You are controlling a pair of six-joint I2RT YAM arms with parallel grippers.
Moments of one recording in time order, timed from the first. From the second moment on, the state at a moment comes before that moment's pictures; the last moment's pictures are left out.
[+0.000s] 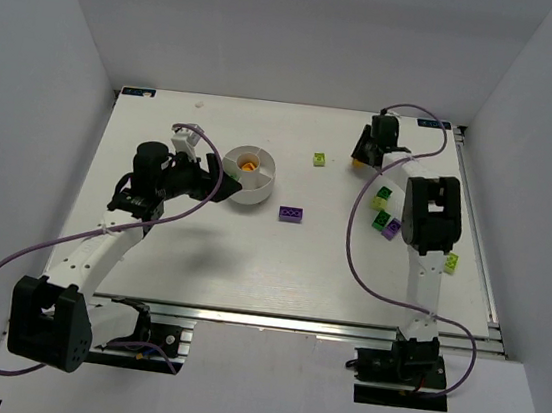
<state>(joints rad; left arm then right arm) -0.19 1.14 0.77 0.01 0.56 -0.38 0.20 2.36 1.80 -0.10 0.15 0.41</state>
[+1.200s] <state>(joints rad) -0.46 1.43 0.93 0.18 0.75 -0.79 0.43 1.44 1.09 -0.35 -1.13 -0.73</state>
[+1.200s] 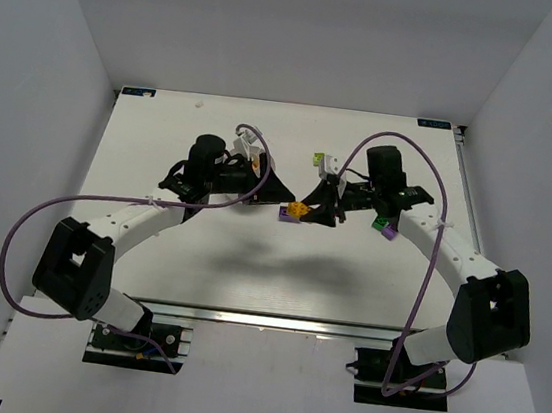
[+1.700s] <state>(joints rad) -0.52 1.47 0.95 0.15 0.74 -0.79 0.50 1.44 1.09 -0.29 -1.05 -0.66</state>
